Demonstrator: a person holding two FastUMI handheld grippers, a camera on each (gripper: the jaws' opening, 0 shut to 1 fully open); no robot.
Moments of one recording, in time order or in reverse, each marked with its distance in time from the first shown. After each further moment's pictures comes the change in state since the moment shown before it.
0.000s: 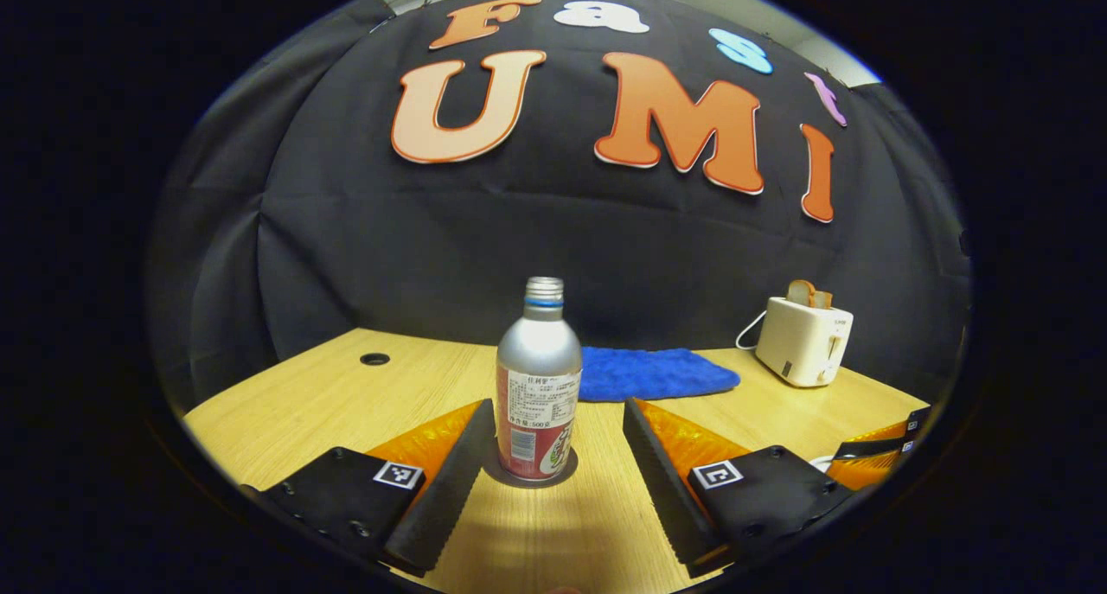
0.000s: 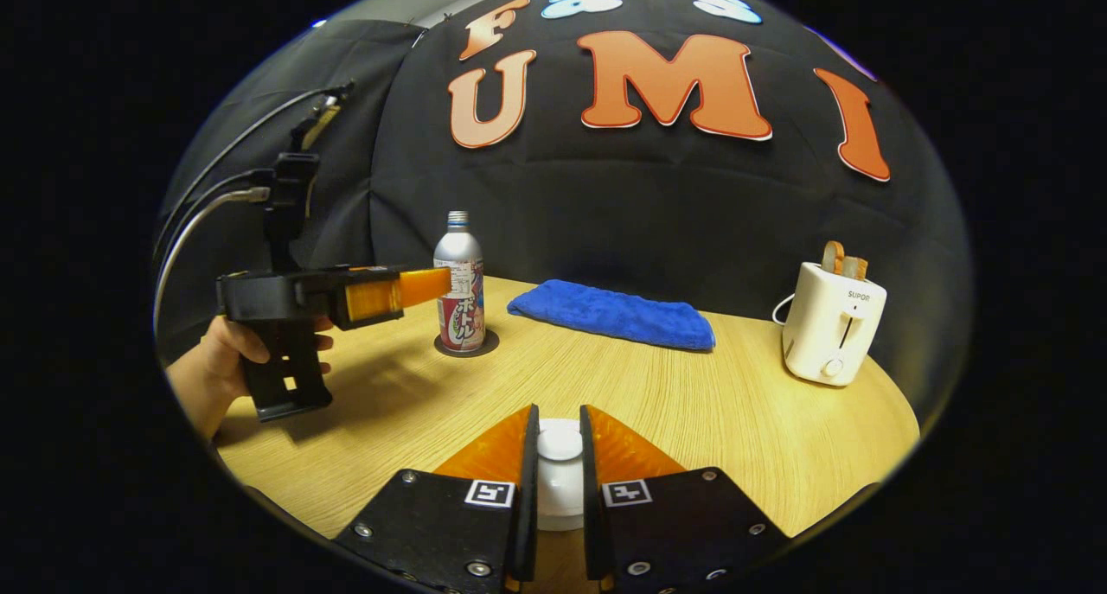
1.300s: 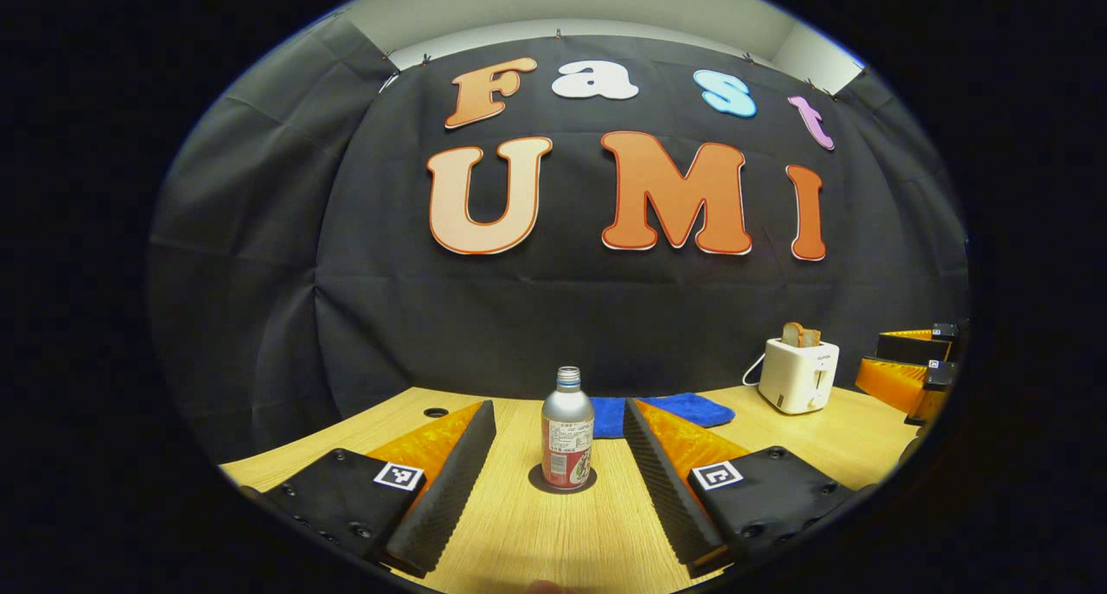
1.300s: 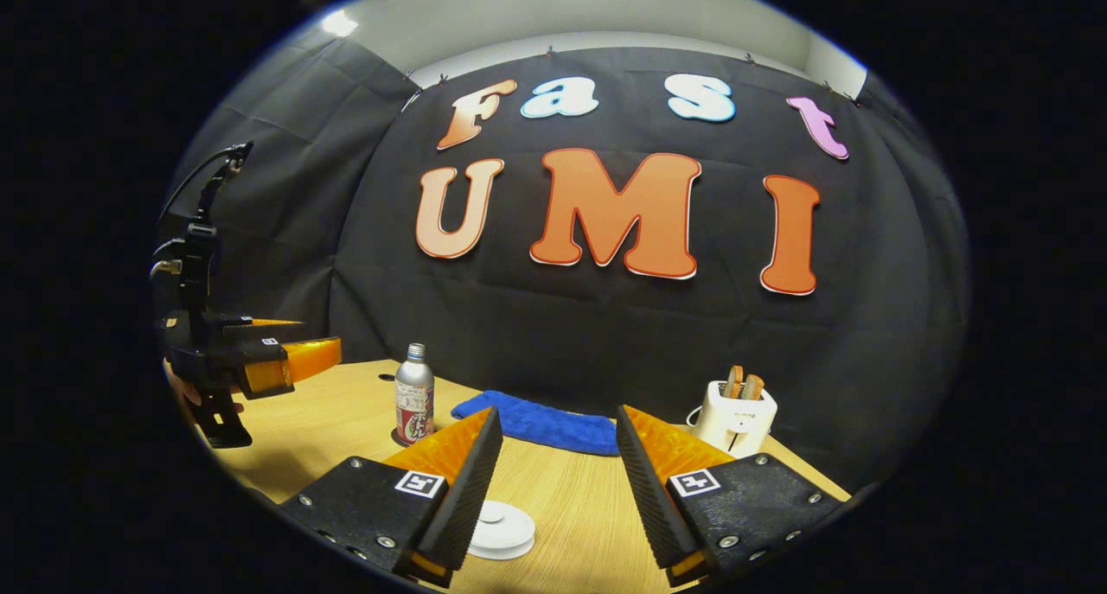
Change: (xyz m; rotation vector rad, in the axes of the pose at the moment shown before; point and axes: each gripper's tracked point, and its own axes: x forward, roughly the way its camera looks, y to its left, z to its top) left arm -0.109 0.008 0.083 0.058 -0.170 0.111; right arm -0.090 -0.054 0.125 -0.040 -0.351 -0.211
